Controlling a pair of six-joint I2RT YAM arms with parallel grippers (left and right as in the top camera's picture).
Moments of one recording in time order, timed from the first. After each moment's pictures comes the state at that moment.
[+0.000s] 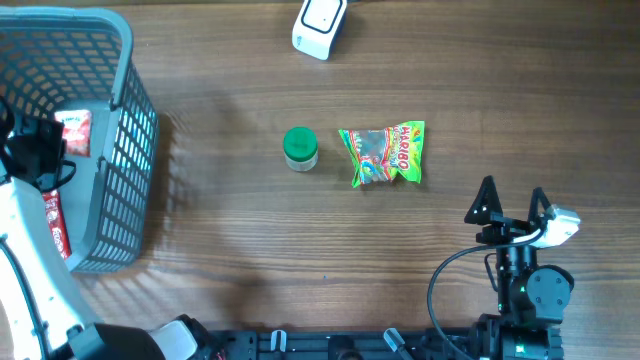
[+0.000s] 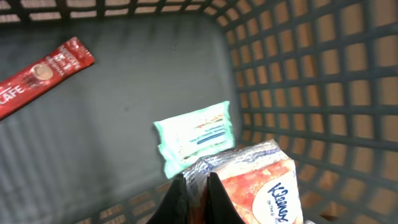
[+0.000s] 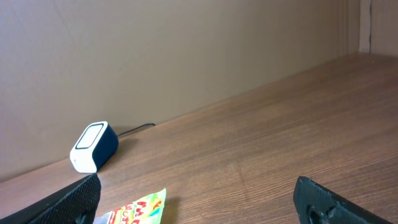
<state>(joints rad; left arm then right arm) 0.59 1.42 1.39 -0.91 0.09 -0.78 -0.12 0.02 0.01 0.00 -0.02 0.34</state>
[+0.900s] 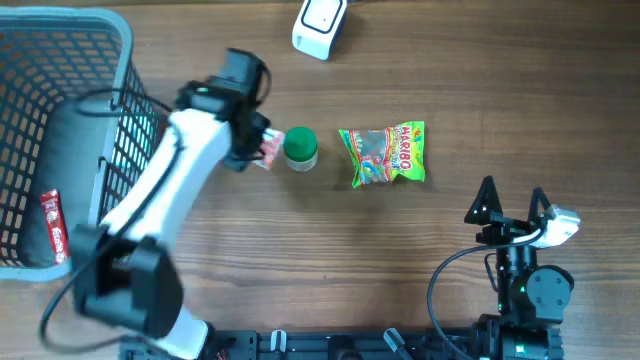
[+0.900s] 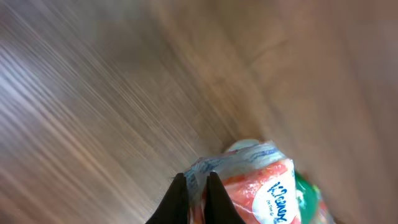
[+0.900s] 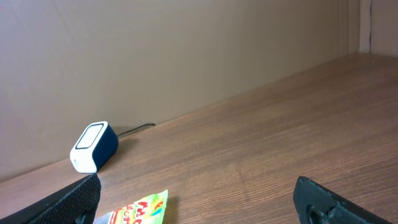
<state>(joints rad) -0.30 1.73 1.40 -1.03 -0.11 -1.27 -0.12 0.02 0.01 0.00 -0.02 0.34</state>
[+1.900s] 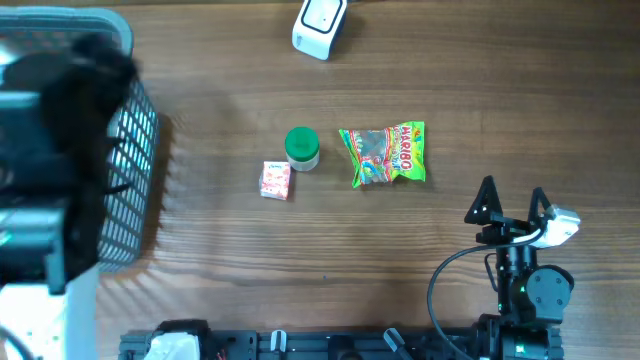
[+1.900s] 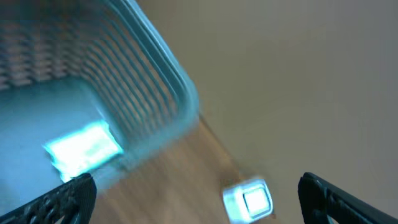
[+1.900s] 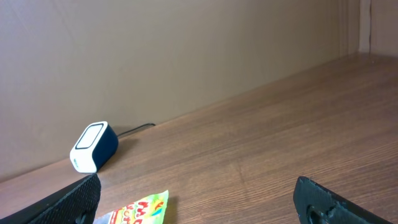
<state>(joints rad) 0.00 1.17 1.64 -0.95 -0.37 -0.89 -0.12 0.02 0.01 0.00 -0.02 0.34</state>
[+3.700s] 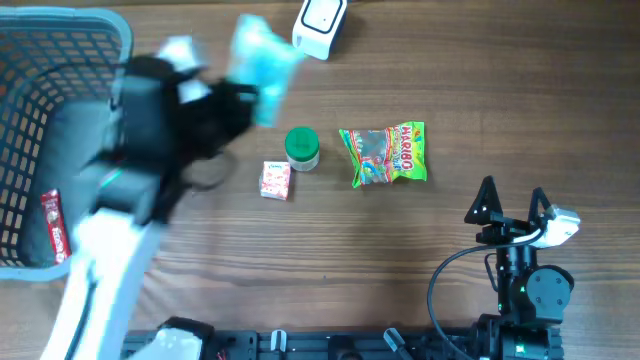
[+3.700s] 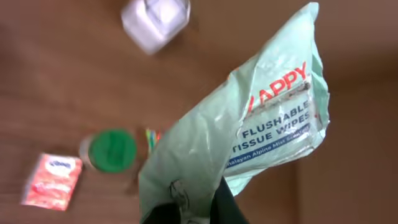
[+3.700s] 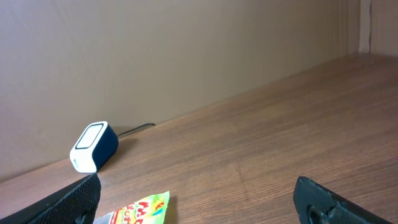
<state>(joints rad) -0.27 1.26 1.37 -0.74 0.26 -0.79 -0.12 0.02 0.01 0.00 -0.02 0.34</state>
